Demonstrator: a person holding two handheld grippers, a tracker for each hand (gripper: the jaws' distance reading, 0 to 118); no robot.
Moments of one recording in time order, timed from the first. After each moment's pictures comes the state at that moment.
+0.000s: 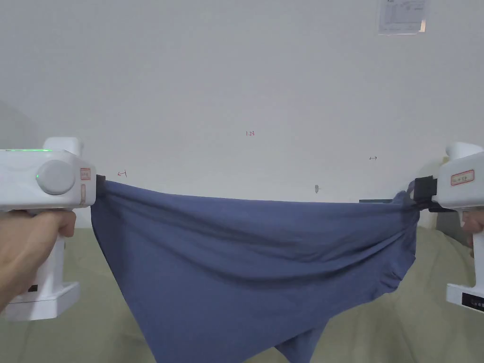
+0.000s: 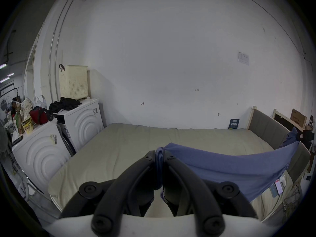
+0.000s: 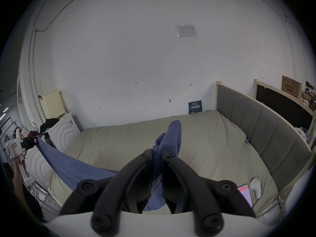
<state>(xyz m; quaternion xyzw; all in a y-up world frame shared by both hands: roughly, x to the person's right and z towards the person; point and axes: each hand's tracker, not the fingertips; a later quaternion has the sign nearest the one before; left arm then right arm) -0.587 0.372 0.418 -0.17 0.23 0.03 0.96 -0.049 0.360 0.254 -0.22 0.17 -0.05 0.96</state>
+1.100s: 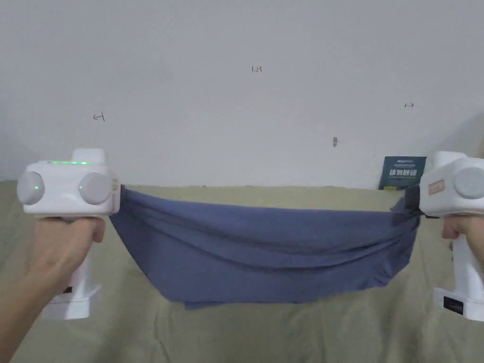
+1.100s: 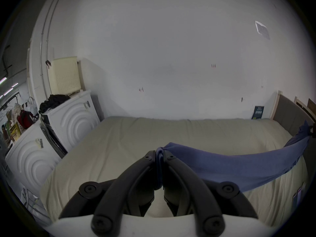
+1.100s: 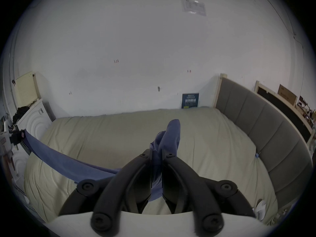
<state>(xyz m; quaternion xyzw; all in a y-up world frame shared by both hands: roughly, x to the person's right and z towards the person) -0.633 0.198 0.176 -0.28 0.25 0.03 0.93 -0.125 0.205 0.019 -0.31 0.10 0.02 0.94</state>
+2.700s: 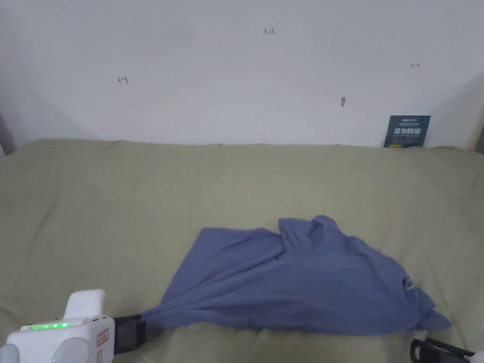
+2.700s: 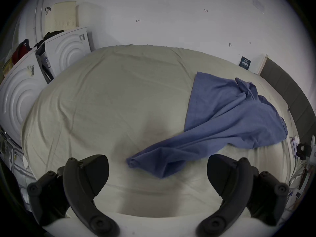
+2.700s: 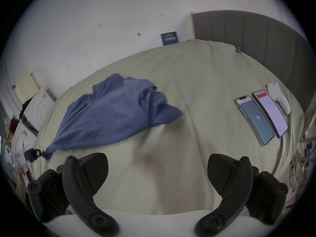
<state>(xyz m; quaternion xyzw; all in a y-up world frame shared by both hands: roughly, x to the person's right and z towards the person) -0.545 0.065 0.473 -0.41 0.18 0.11 0.88 -0.029 0.055 0.348 -0.38 0.13 -0.05 0.92</state>
